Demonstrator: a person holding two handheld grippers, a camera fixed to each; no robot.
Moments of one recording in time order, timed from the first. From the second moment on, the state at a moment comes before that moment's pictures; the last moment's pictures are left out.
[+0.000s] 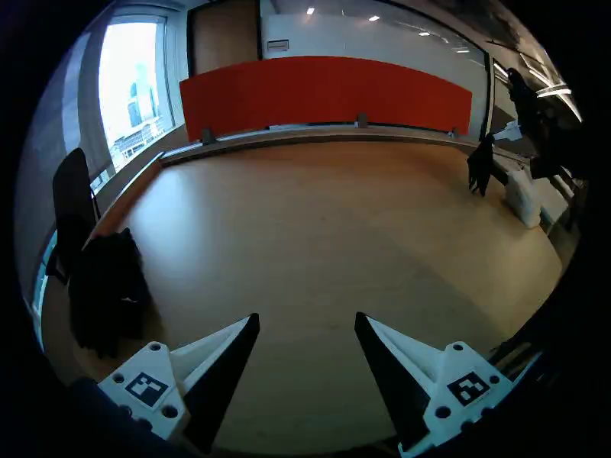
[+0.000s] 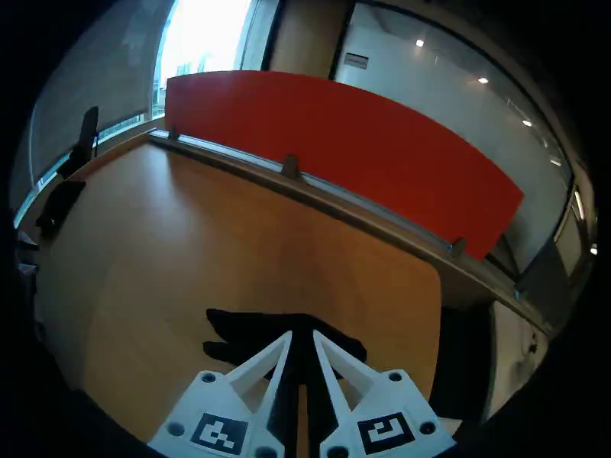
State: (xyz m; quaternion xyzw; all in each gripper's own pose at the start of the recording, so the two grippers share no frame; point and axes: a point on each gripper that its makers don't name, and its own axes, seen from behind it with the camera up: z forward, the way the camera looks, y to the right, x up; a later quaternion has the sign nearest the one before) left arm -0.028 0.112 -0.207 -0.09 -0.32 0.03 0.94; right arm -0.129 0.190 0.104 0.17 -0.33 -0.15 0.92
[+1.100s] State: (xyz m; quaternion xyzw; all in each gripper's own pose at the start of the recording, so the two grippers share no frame) left arm -0.027 0.110 -0.209 -0.08 -0.32 0.03 0.94; right arm -0.155 0.185 0.100 0.18 -0.32 -0.14 0.92
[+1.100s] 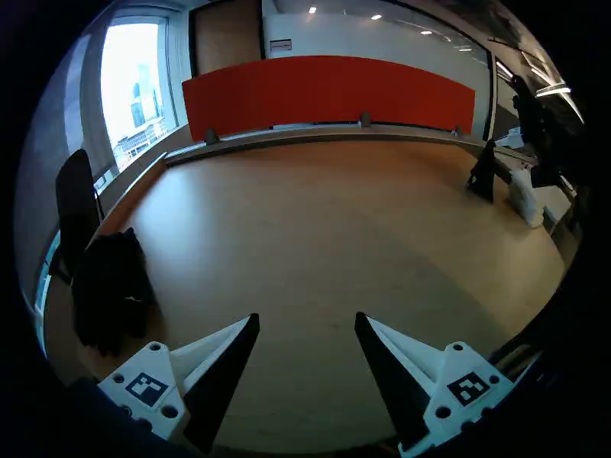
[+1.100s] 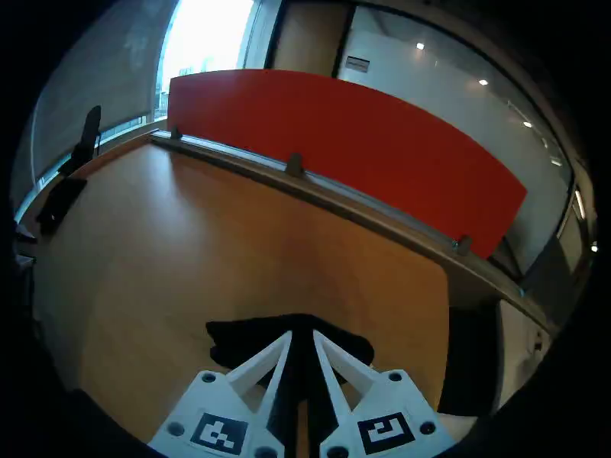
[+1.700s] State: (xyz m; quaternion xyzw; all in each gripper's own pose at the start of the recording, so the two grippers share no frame) left arm -0.028 0.113 -0.208 -0.08 -0.33 0.04 0.94; right arm -0.205 0.210 0.052 0.16 -0.36 -0.12 0.91
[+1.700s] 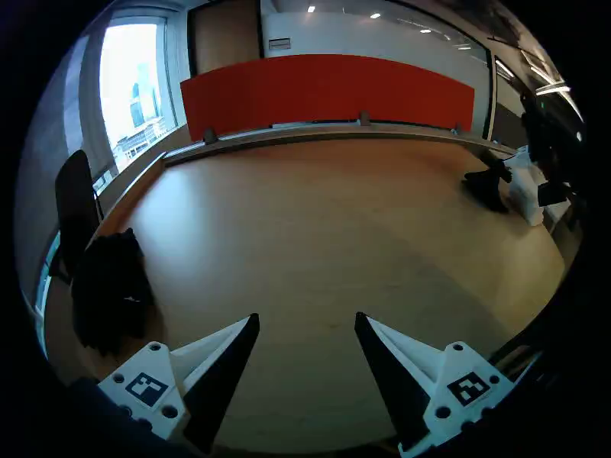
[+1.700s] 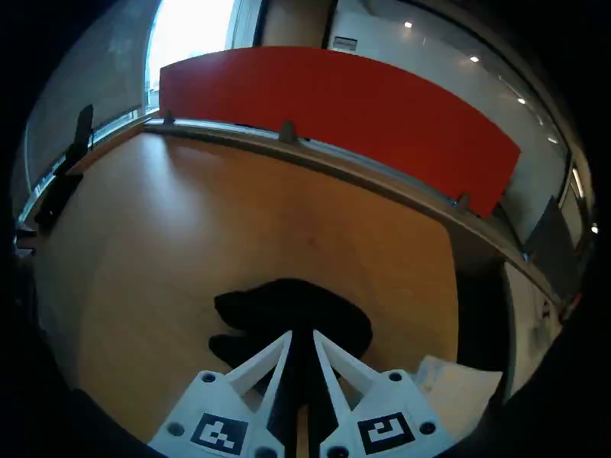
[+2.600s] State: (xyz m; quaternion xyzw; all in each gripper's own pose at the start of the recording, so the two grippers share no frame) left arm -0.029 0.119 -0.210 -0.09 -0.33 0.04 0.94; right arm -0.263 0.257 -0.020 0.11 -0.45 -0.11 0.88
